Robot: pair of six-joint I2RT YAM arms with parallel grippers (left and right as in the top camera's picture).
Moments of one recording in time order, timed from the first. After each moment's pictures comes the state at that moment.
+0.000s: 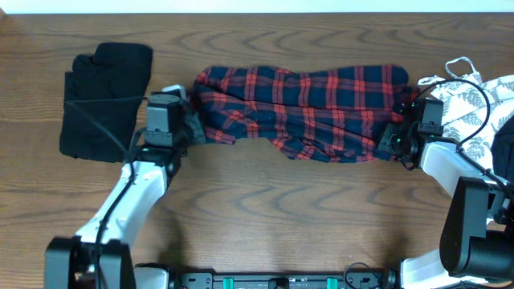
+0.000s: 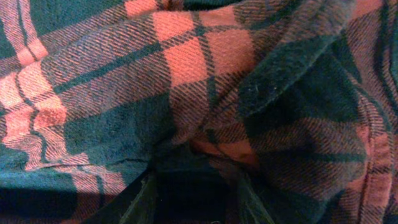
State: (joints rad) left arm -0.13 1.46 0.76 -0.11 0.09 -0.38; right arm -0.14 1.70 0.80 -0.21 -0.10 0.29
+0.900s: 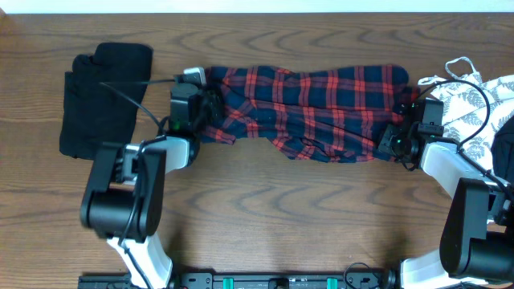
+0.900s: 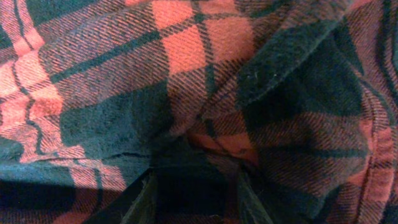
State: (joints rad) left arm -0.15 1.96 0.83 0.52 0.12 -0.38; right arm -0.14 1.69 0.80 -0.24 -0.11 0.29
